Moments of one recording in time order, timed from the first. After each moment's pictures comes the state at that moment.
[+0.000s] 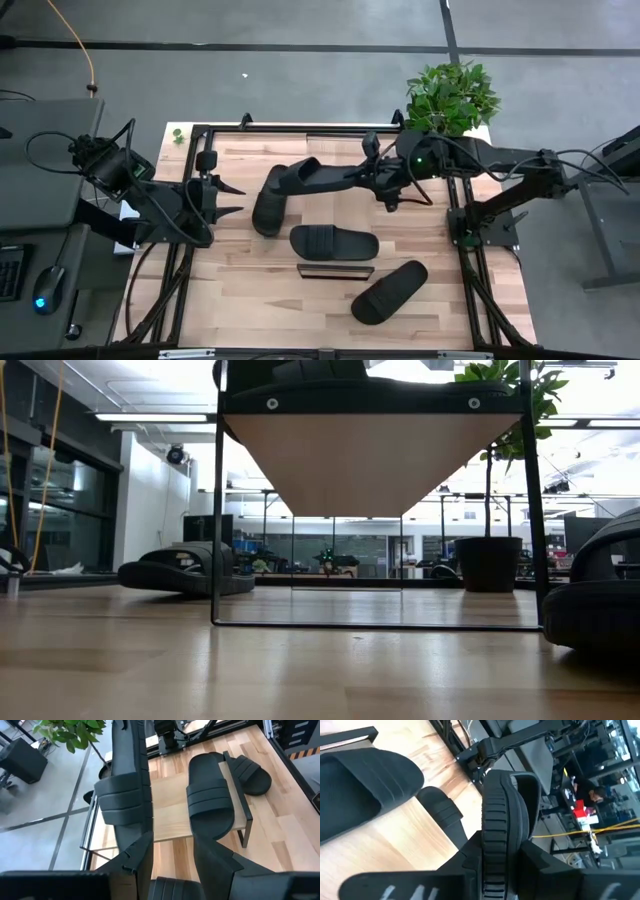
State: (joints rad) left arm -0.47 1.17 1.67 -1.26 -0.64 -0.09; right arm 0.00 1.34 1.52 -0.65 0.03 -0.98
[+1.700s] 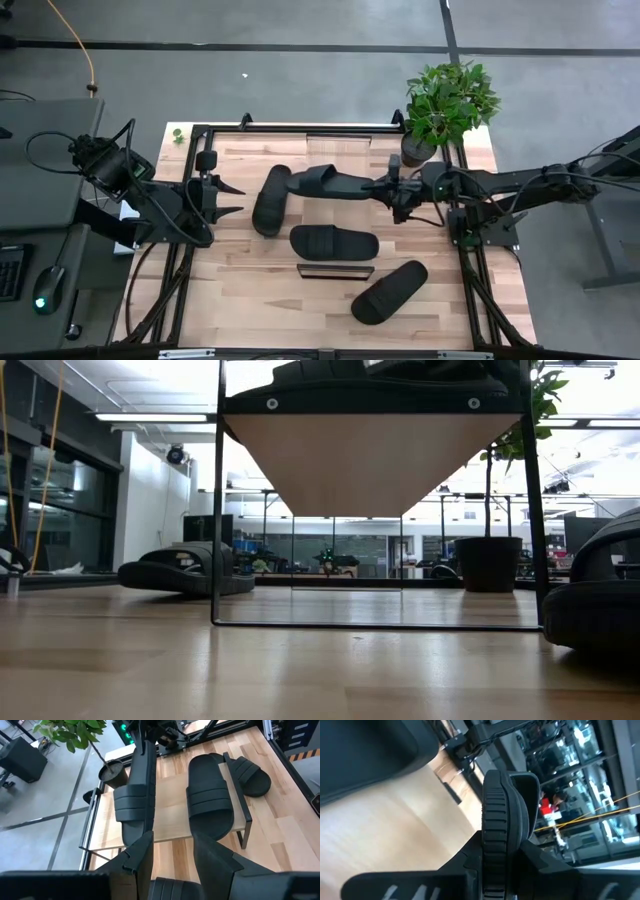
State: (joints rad) left arm -0.47 1.17 1.67 -1.26 -0.64 -0.09; right arm 0.03 0.99 0.75 -0.03 0.13 -1.01
